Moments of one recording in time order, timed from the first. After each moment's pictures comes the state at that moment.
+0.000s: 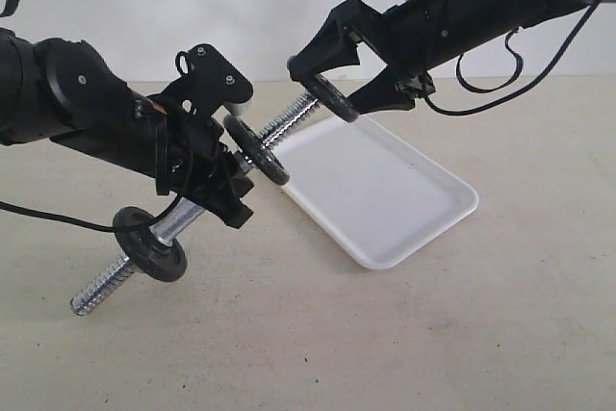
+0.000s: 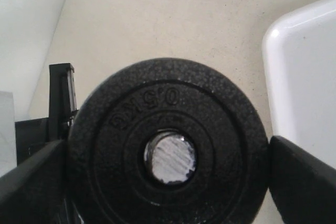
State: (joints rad) left arm -0.48 1.76 -1.01 -0.49 0.26 0.88; right arm 0.22 2.01 -1.57 1.13 1.09 -0.70
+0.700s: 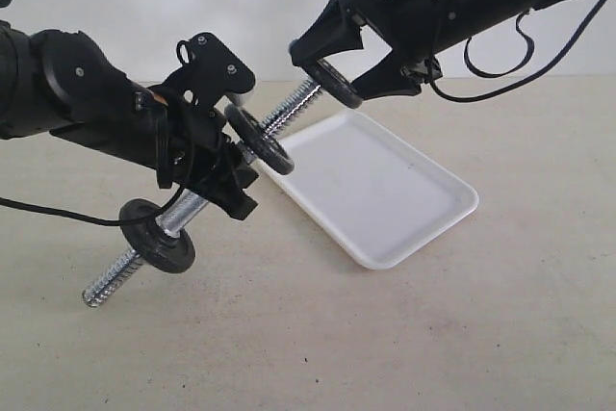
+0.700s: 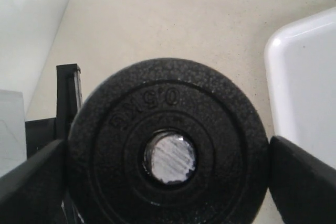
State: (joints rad) left arm -0.49 1.75 -1.02 -0.49 0.25 0.88; right arm 0.22 1.96 -1.57 1.10 1.08 -0.67
